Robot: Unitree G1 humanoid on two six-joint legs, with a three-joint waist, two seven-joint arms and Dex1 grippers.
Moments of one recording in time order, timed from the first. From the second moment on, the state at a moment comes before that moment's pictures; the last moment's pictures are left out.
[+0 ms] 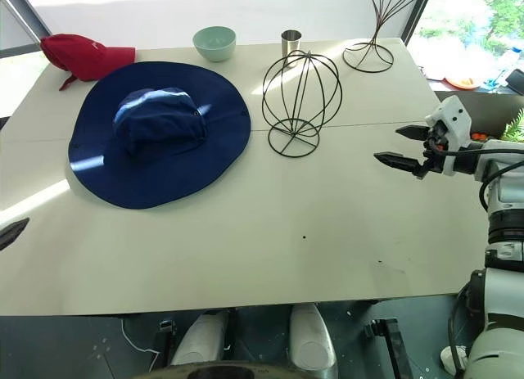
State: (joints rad) left arm 0.33 0.93 0.80 -0.02 -0.27 0.11 -0.88; right arm -0.71 -0.92 -0.12 0.65 0.23 0.19 1.24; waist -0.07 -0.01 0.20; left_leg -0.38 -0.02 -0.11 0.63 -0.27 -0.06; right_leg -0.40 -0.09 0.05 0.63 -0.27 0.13
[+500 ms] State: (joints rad) left arm 0.03 1.16 0.37 0.42 0.23 -0.80 -0.73; right arm -0.48 -1.02 -0.14 -0.10 0.51 0.65 1.36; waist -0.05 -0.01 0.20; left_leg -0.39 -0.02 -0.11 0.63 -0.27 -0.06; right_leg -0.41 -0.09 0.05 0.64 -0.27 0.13
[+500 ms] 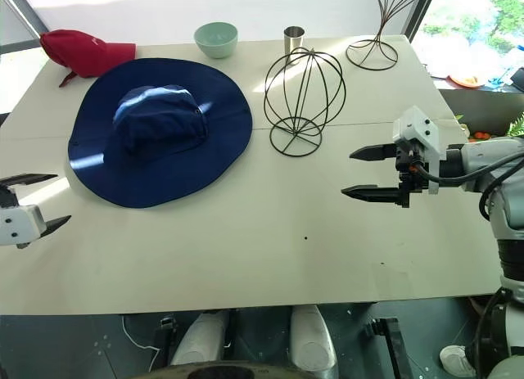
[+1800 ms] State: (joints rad) left arm -0.87 0.82 -0.44 1.13 0.88 -0.83 0.15; right arm -0.31 -1.05 -0.42 -0.37 0.77 0.86 1.05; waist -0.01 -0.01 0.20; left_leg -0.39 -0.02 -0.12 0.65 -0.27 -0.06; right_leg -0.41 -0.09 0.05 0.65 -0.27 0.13
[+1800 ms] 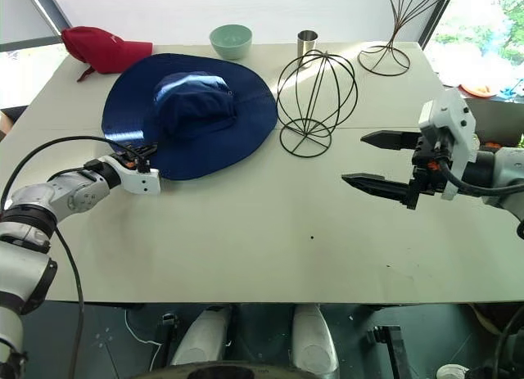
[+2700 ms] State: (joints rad) left arm -0.95 0.54 -0.08 0.05 -0.09 0.36 -0.69; right arm -0.26 -1.11 -0.51 -0.16 0.67 0.67 1.08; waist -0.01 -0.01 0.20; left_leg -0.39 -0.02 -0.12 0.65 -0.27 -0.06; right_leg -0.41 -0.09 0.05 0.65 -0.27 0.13
